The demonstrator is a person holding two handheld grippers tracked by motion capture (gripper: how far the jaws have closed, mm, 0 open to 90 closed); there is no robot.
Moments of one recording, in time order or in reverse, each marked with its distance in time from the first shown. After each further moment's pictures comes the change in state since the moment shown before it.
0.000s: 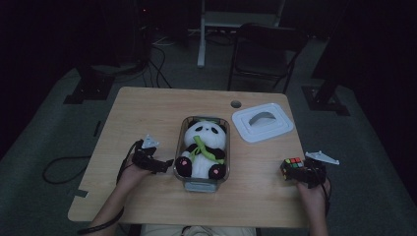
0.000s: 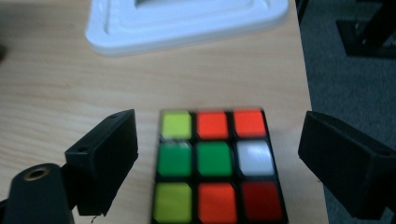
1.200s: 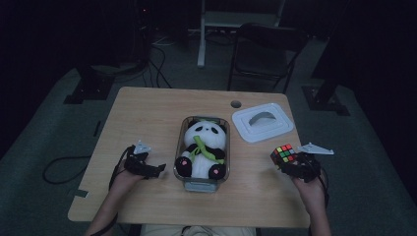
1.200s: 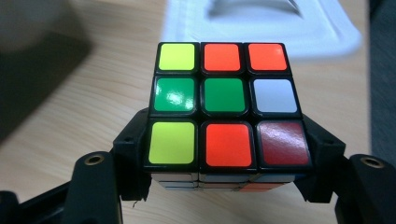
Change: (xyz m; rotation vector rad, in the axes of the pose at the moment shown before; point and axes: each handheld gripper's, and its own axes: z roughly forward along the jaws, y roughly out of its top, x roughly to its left) left arm 0.015 -0.027 -0.006 0.017 0.022 -0.034; right arm 0.030 0.034 -0.018 0.017 0.189 -0.153
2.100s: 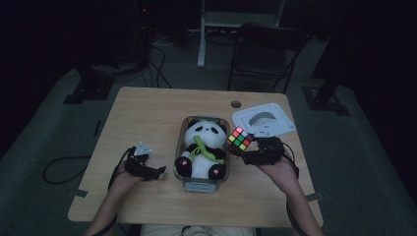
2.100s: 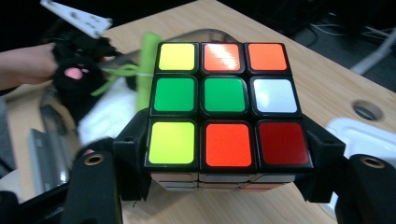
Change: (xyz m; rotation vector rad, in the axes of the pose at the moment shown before) left arm -0.002 -0.004 0.002 0.011 -0.030 0.027; right arm 0.117 0.096 -0.008 -0.110 0.391 -0.363
